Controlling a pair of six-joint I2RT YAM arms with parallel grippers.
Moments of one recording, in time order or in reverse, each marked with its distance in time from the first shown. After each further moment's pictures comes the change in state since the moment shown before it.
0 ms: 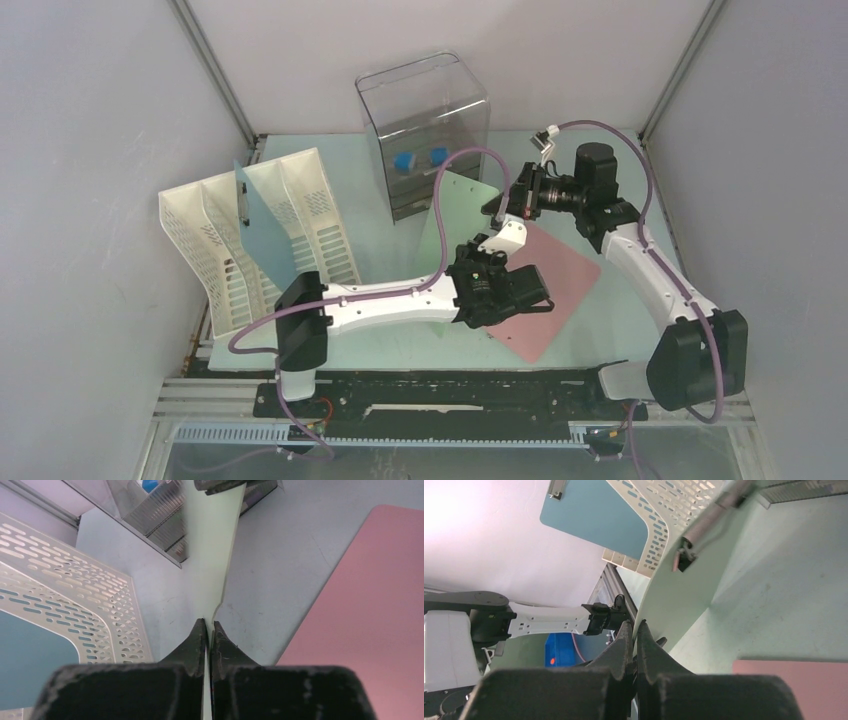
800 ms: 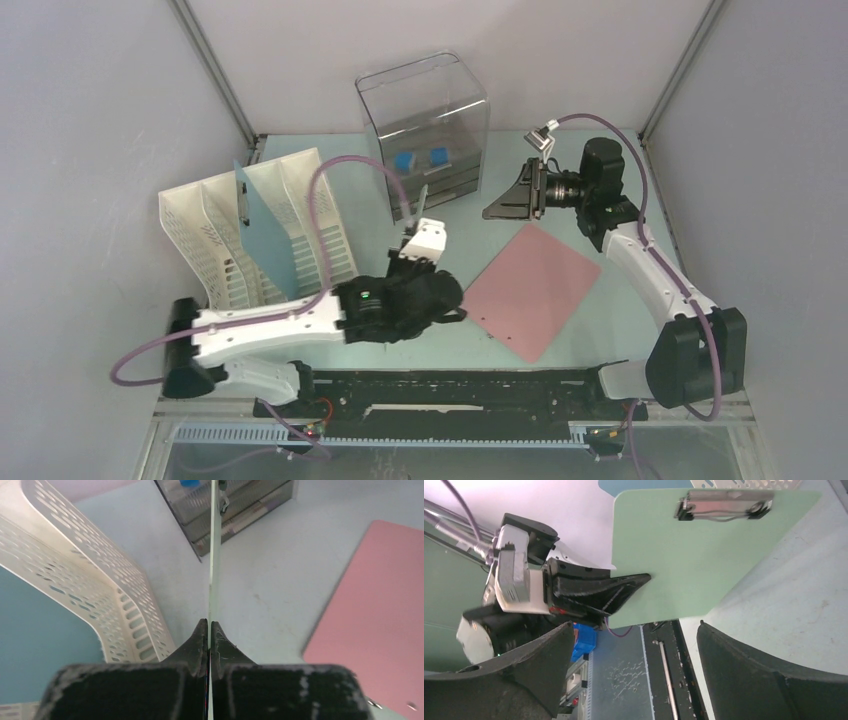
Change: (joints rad) left arm -0.010 -0.516 -0.435 0.160 0.010 0.085; right arm -0.010 0.014 -0.002 0.192 -0.269 0.096
